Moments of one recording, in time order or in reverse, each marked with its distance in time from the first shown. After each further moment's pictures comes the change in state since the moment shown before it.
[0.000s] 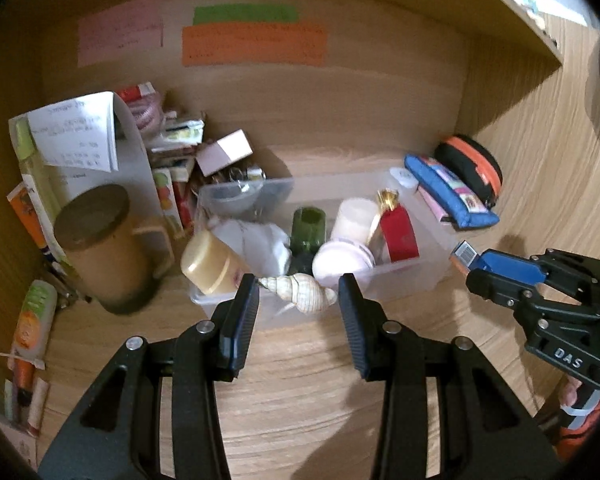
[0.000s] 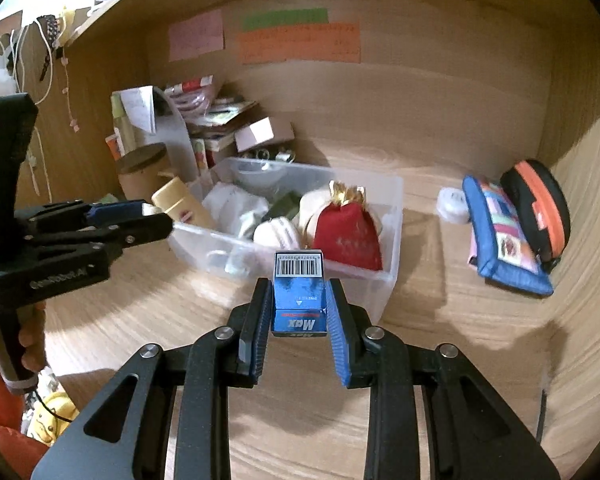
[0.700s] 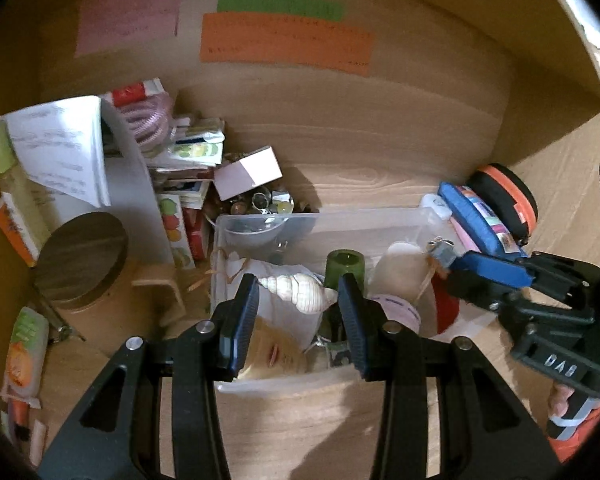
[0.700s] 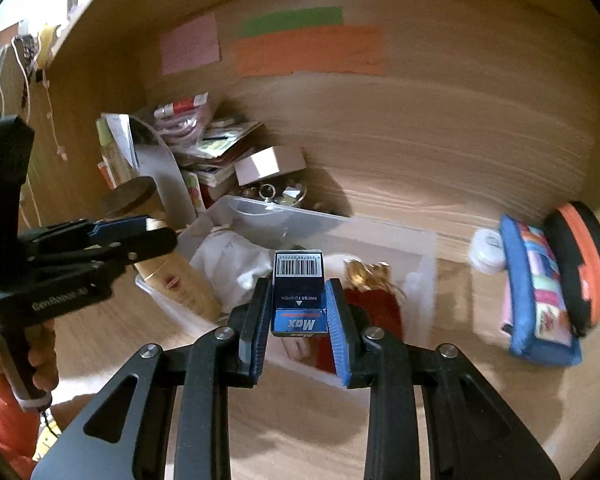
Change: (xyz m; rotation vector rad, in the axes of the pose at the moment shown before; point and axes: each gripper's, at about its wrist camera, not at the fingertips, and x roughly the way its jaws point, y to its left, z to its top) left arm 0.054 0.029 0.040 -0.058 0.010 0.019; right arm 0.064 -0.005 0.061 -0.016 0.004 0.088
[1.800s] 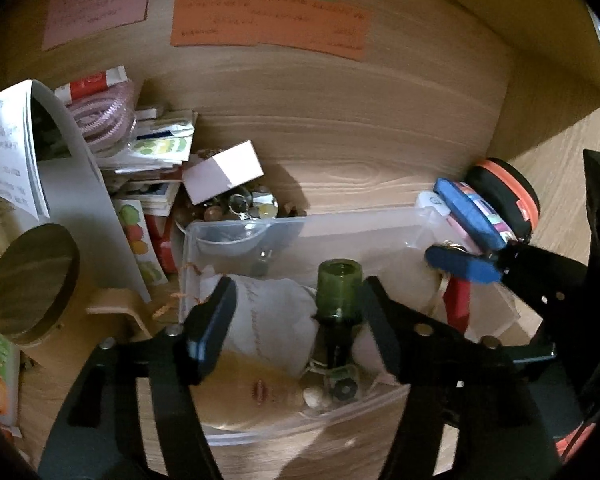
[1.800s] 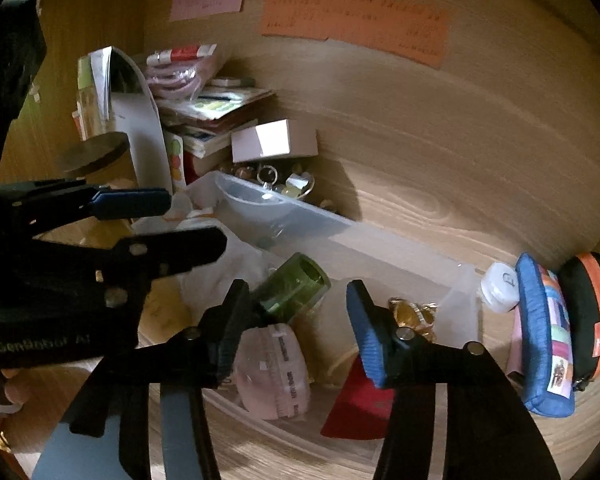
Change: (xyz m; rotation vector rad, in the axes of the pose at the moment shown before) left arm 0.034 0.000 0.004 0.021 0.006 -0.067; right arm 0.061 0.027 0.002 -0.155 0.029 -0.115
